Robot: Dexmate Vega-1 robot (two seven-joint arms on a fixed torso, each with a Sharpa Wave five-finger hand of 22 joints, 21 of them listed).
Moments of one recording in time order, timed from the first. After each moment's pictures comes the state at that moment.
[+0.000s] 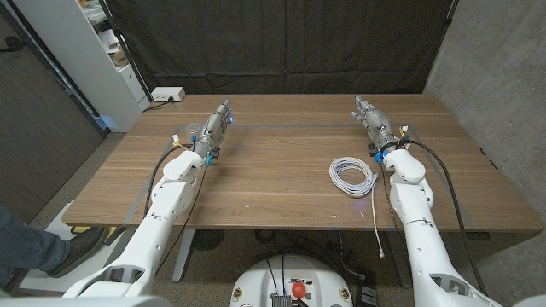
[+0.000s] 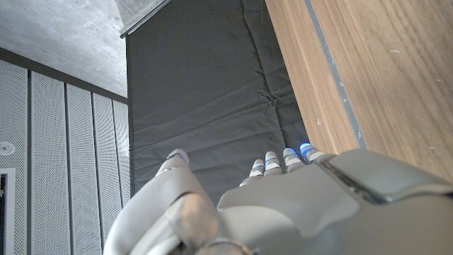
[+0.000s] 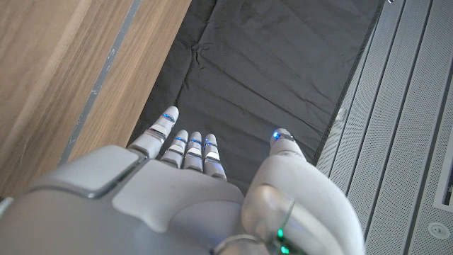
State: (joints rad) left arm 0.89 0.25 0.03 -1.35 -0.33 -0.12 -0.27; left_hand 0.30 0.00 0.26 0.04 0.24 -0.17 0.08 0.19 0.17 -0.17 0.03 0.20 0.19 -0.17 0.07 0.19 0.18 -0.17 0.01 0.23 0.17; right arm -0.94 0.00 0.20 -1.47 -0.07 0.19 0.32; right_hand 0.40 0.02 0.24 -0.07 0.26 0.12 0.07 0.19 0.18 0.07 0.07 0.19 0.18 0.01 0.01 0.20 0.22 0.22 -0.02 0.24 0.17
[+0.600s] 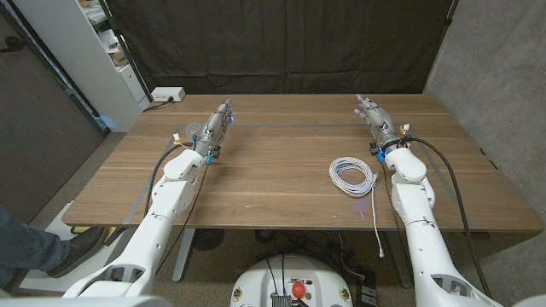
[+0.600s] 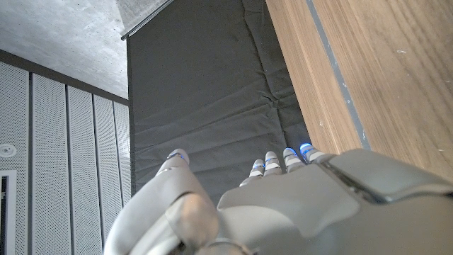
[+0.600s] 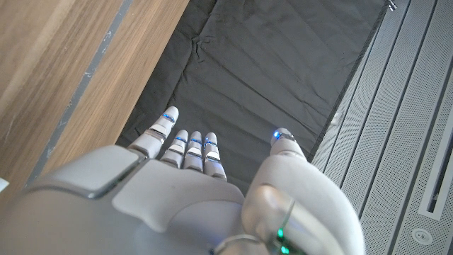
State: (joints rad) left arm 0.88 0.25 0.03 -1.35 -0.32 -0.11 -0.27; left_hand 0.30 0.00 0.26 0.03 0.24 -0.17 0.08 0.19 0.17 -0.17 0.03 0.20 0.19 -0.17 0.07 0.19 0.18 -0.17 0.01 0.22 0.17; right arm -0.94 -0.01 0.20 -1.47 -0.10 0.22 0.30; right_hand 0.40 0.02 0.25 -0.07 0.26 0.11 0.07 0.19 0.18 0.08 0.07 0.19 0.18 0.01 0.01 0.20 0.22 0.22 -0.02 0.23 0.17
